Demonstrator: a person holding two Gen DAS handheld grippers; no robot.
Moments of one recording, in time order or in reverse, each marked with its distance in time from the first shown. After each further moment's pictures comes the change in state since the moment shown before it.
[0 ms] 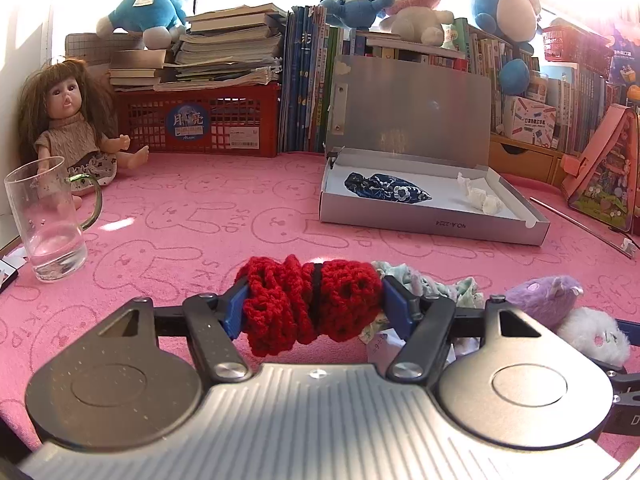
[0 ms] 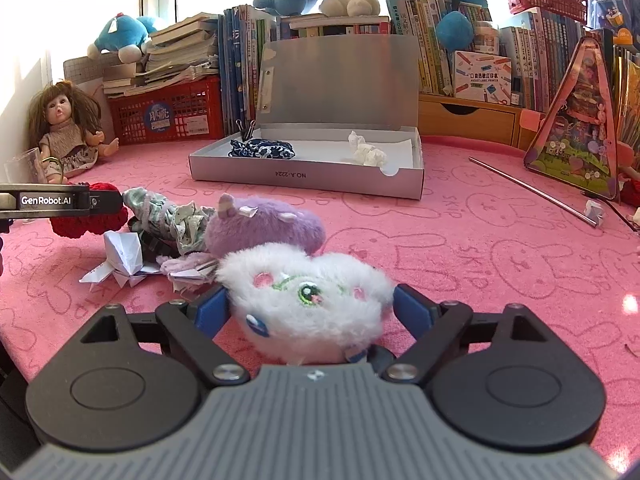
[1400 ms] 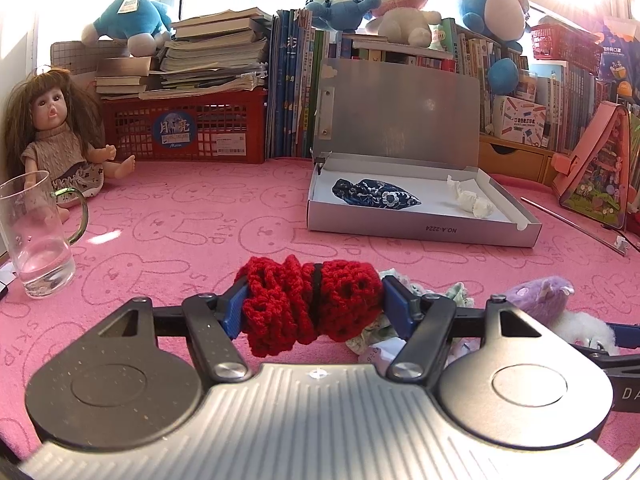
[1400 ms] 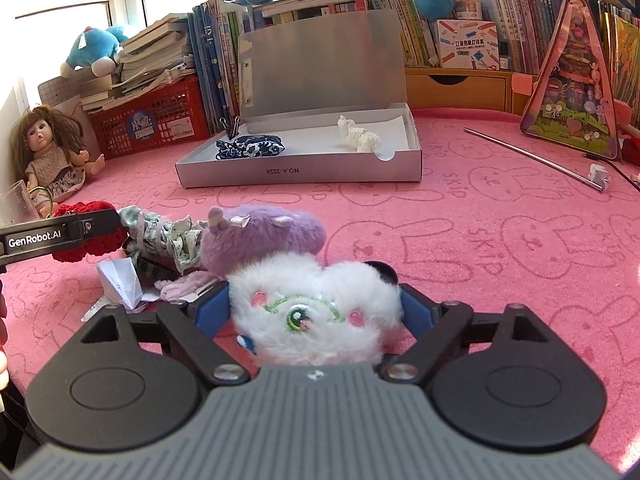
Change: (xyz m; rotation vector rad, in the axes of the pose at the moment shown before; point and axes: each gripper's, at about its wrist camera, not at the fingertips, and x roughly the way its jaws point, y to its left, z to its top) left arm 0.007 -0.002 0.007 0.022 -0.008 -0.029; right arm 0.013 -0.001 0.014 0.132 0.060 -0.008
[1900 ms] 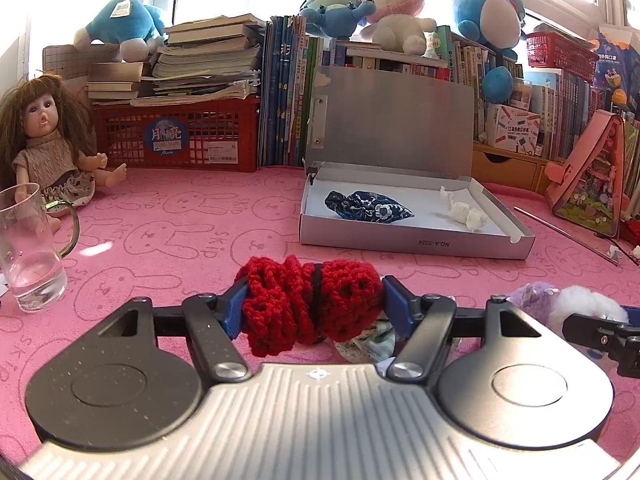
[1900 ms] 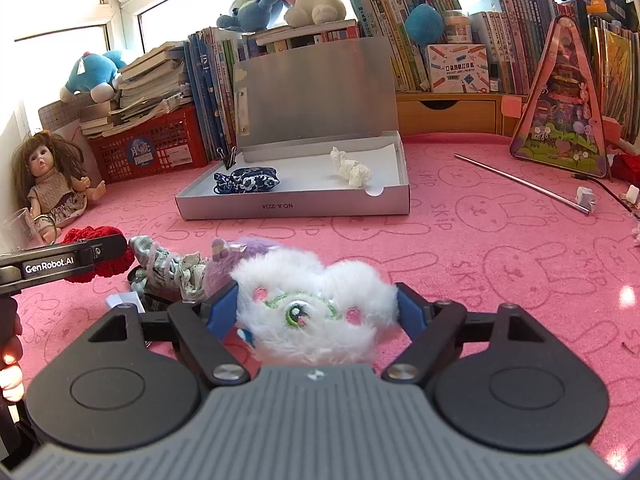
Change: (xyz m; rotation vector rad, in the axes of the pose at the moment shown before) left arm 0.004 0.001 0.015 -0.002 -0.012 -0.031; right arm -0.020 -0.008 0.022 0.019 -0.064 -0.003
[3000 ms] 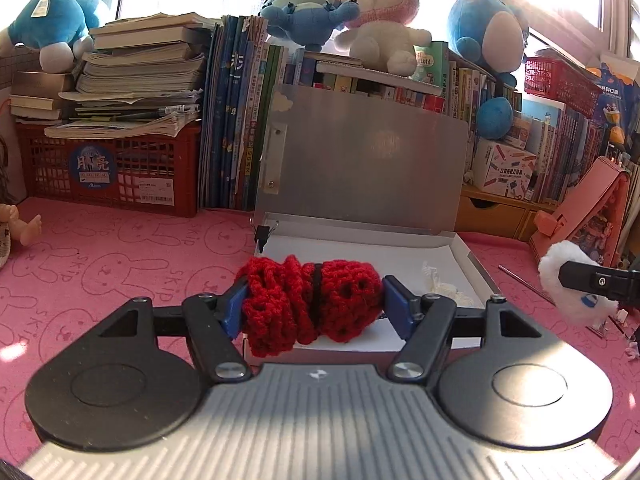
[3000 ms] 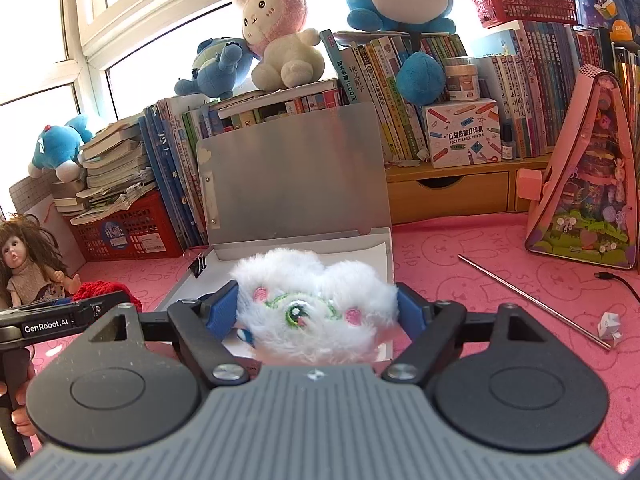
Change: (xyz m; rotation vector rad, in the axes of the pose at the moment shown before) left arm 0.113 -0.002 0.111 -0.040 0.043 -0.141; right arm 0.074 -0.043 0.130 0.057 -0.062 0.023
